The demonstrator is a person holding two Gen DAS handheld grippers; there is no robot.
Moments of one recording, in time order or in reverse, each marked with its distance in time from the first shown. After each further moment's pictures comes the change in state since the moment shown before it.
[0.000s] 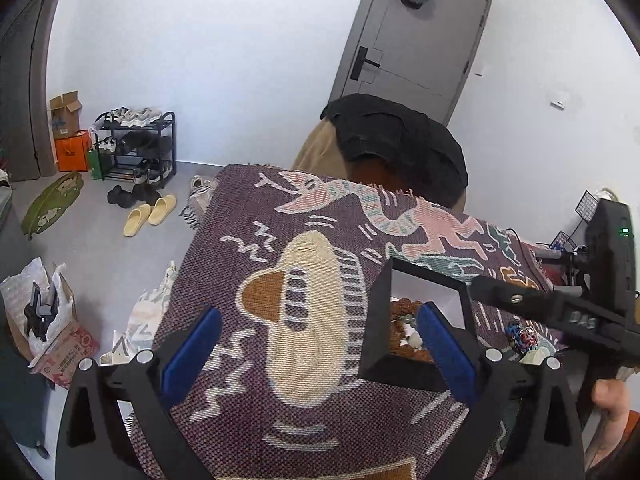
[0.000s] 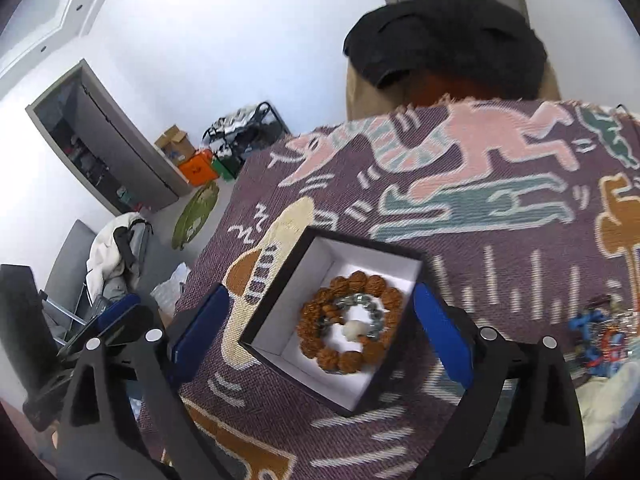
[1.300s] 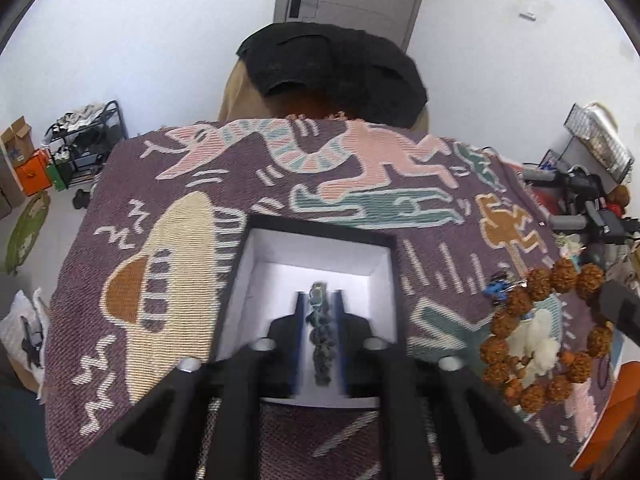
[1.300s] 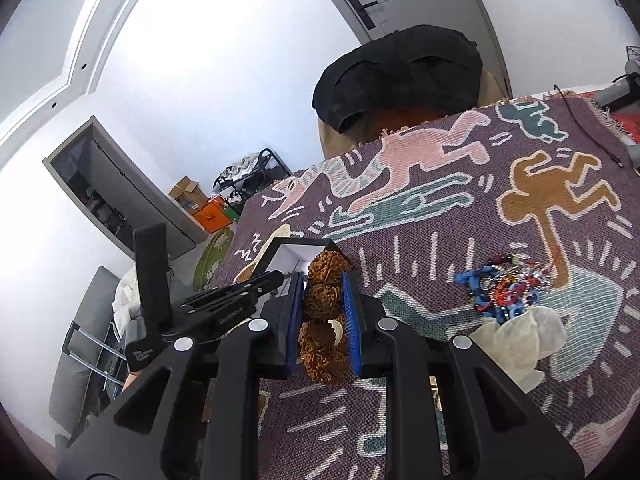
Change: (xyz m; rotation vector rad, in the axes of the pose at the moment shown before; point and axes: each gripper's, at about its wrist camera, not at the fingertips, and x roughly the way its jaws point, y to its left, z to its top) left arm 0.096 -0.110 -0.008 0.183 0.222 -0.022; right arm -0.113 -0.071 -0.035 0.112 -0.134 0.067
